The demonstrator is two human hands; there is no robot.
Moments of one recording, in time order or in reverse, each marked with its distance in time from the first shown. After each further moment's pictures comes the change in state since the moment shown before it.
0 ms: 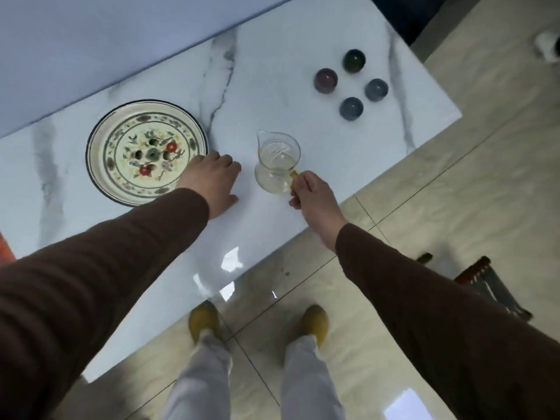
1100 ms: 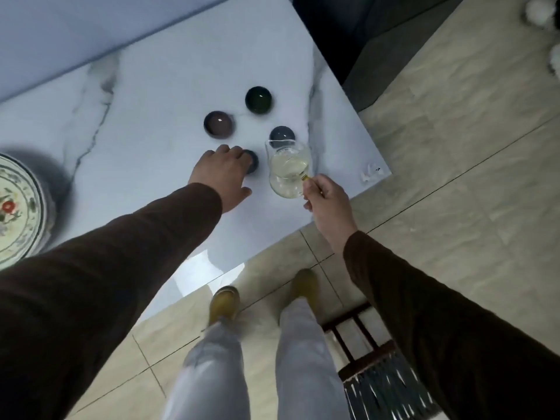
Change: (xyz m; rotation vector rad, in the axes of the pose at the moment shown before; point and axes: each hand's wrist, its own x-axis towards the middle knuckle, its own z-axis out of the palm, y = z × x) left_hand 0.315 0.214 -0.082 -0.120 -0.034 -0.116; right_hand 0.221 0.046 -0.320 -0.051 -0.022 -0.007
